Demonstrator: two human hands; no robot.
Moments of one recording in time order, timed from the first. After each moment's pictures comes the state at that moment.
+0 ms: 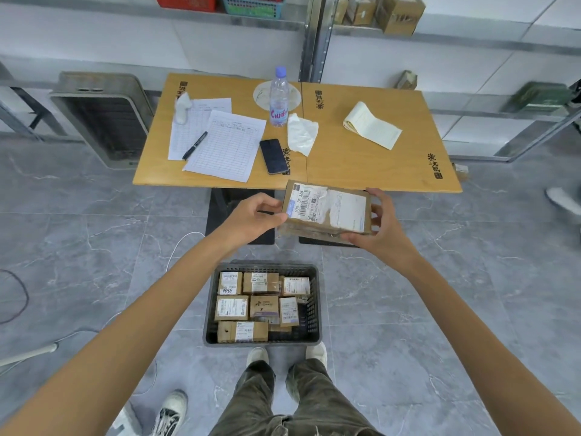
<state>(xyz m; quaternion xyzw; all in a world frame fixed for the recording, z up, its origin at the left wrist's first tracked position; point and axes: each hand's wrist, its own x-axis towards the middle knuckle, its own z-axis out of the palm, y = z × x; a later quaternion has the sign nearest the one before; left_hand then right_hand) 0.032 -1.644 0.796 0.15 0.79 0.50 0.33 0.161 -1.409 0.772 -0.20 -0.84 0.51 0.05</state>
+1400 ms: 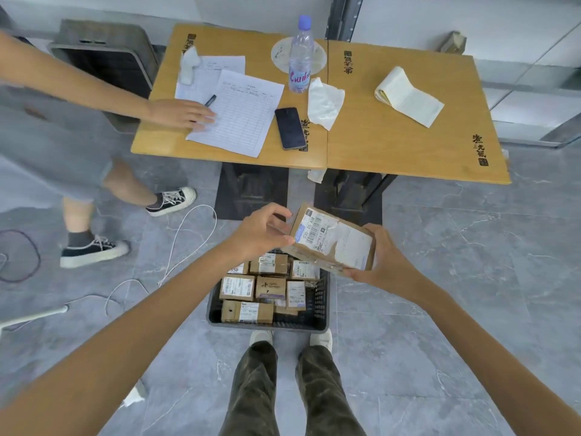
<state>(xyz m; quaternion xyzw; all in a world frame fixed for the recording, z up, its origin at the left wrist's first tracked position) 0.024 -1.640 0.710 0.15 0.80 0.46 0.37 0.159 -1.409 0.689 -0.17 -0.90 0.38 -0.14</state>
